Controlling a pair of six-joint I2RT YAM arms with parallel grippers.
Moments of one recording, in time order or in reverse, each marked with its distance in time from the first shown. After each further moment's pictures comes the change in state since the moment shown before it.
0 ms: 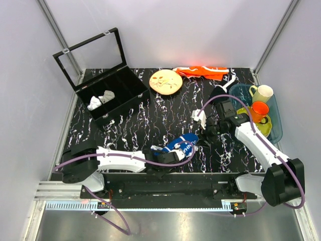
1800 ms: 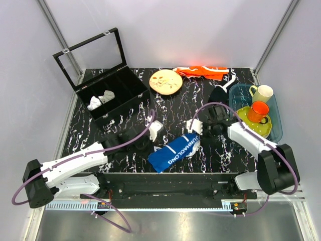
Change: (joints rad) left arm 0.315 -0.479 0.002 -0.111 0.208 0.057; right arm 0.045 0.147 -0.126 0.246 0.344 -0.321
